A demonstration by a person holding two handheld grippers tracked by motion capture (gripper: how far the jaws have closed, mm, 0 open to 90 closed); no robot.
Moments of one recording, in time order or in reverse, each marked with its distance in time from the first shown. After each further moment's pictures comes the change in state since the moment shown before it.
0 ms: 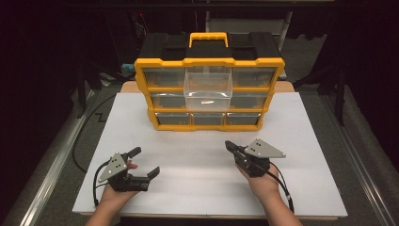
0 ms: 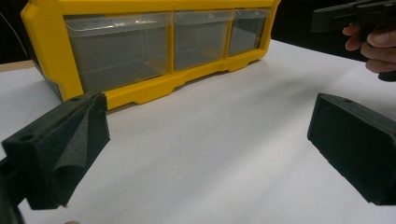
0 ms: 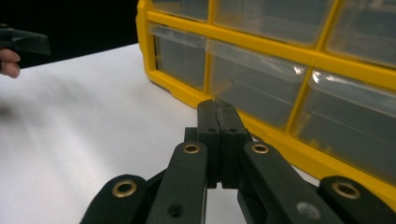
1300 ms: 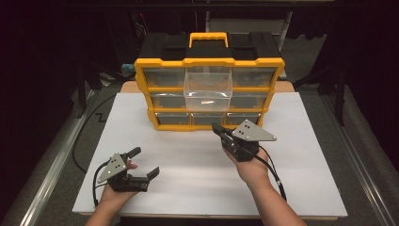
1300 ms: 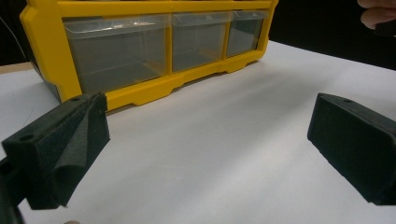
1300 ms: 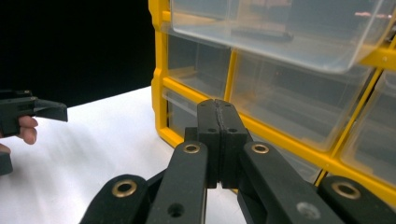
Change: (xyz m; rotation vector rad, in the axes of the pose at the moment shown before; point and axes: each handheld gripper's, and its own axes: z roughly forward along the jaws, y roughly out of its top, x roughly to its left) left arm -0.001 0.000 -0.001 -0.005 -0.006 0.004; right arm 0.014 0.067 0.016 -0.090 0.015 -0.041
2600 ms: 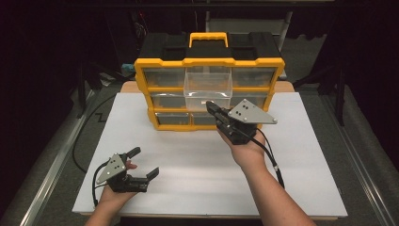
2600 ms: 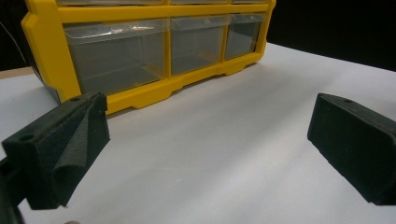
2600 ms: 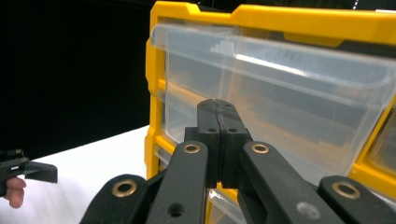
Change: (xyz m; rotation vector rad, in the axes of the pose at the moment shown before) left arm 0.000 0.001 -0.002 -0.012 -0.003 0.009; right arm 0.000 0.058 0.007 -0.107 -0.026 -0.037
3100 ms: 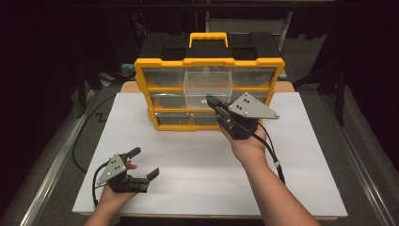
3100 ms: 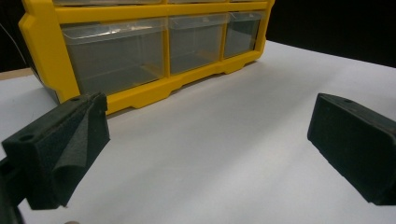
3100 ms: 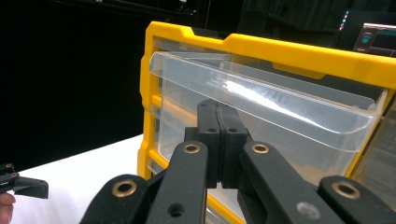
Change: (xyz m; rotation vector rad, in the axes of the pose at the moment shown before) left arm -0.001 0.000 0.000 0.007 -0.001 0.011; right arm -0.002 0.017 0.000 -0.018 -0.022 -0.026
